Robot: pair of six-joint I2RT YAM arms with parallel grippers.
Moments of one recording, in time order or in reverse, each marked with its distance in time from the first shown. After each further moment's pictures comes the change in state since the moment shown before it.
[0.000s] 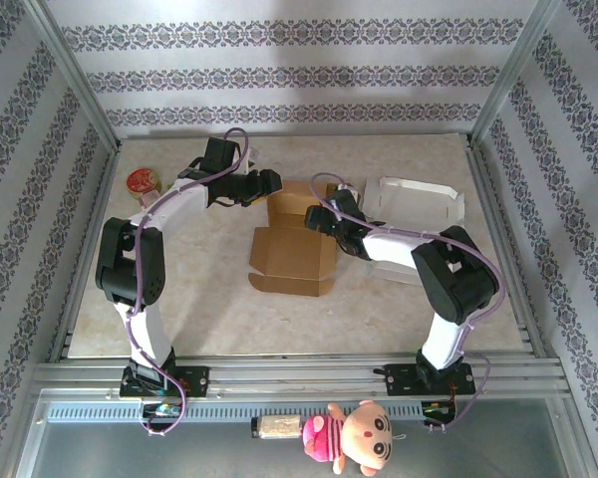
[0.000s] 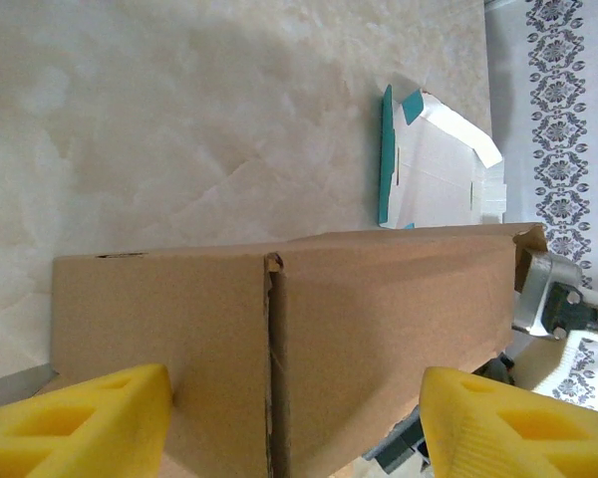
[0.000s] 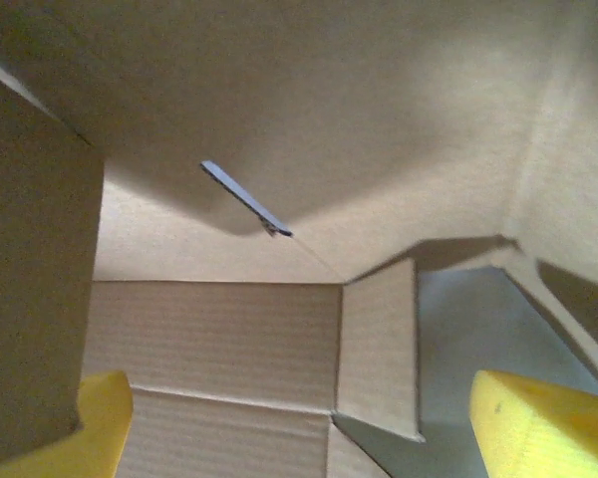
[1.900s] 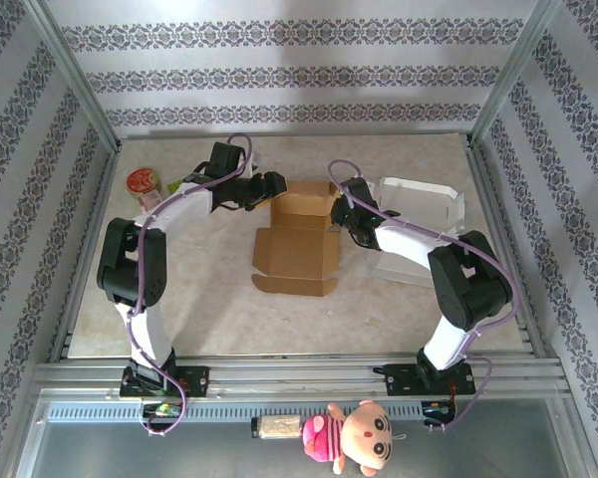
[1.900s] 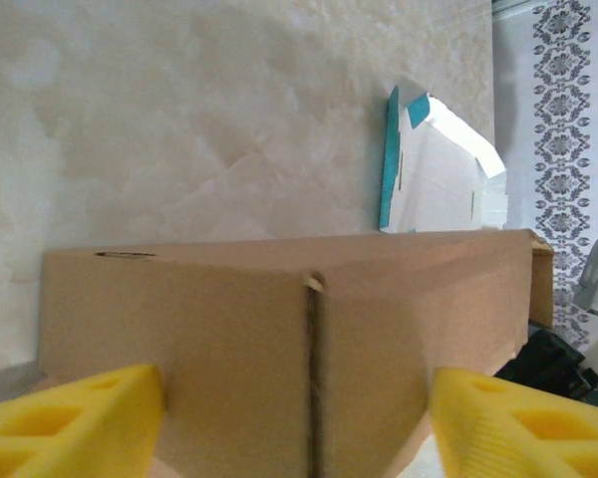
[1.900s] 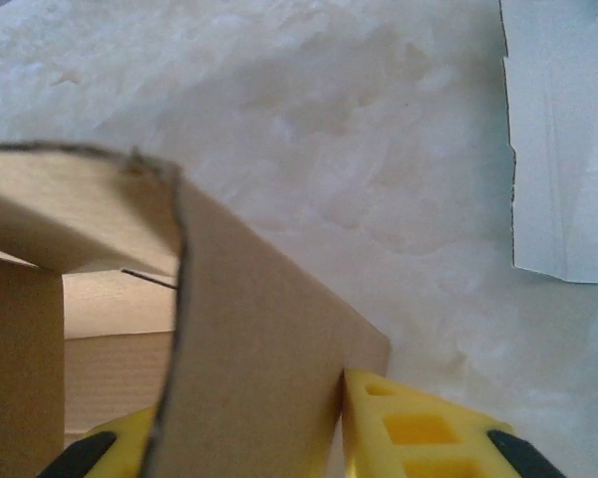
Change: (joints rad) left arm -0.031 -0.002 -0.043 0.064 -0.040 -0.080; right arm -0.075 -0.079 0.053 -0.181 0.031 0.027
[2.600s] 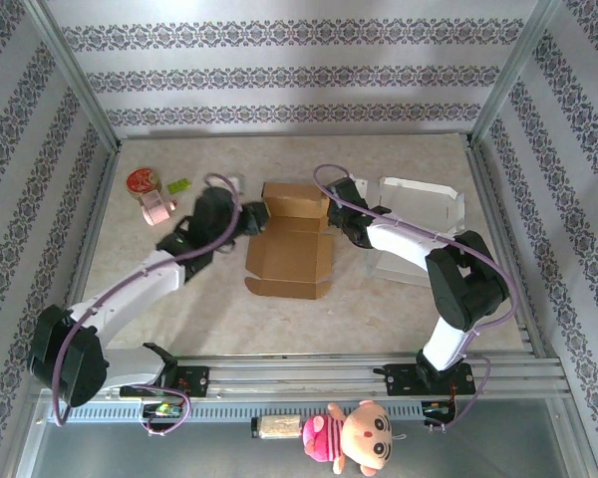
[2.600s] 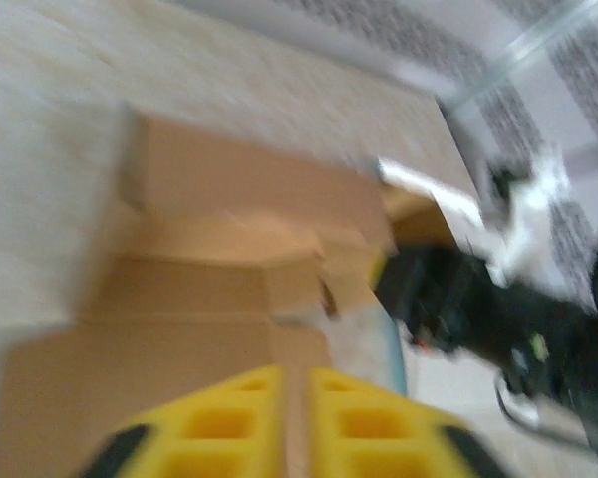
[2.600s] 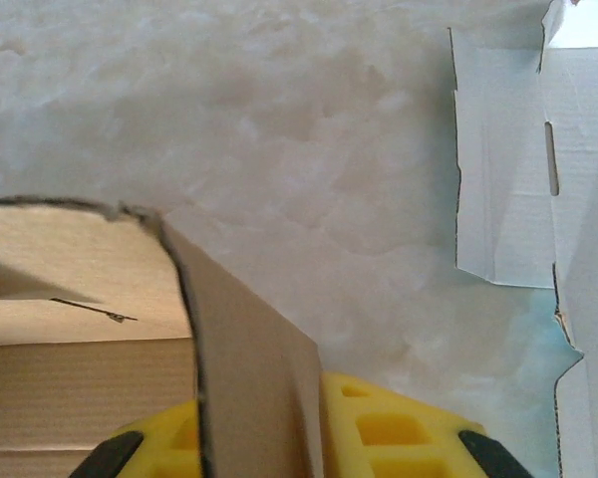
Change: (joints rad) left arm -0.281 -0.590 -0.544 0.281 -0.507 0.029; right arm 0.065 0.010 0.079 -0.155 0.175 -0.087
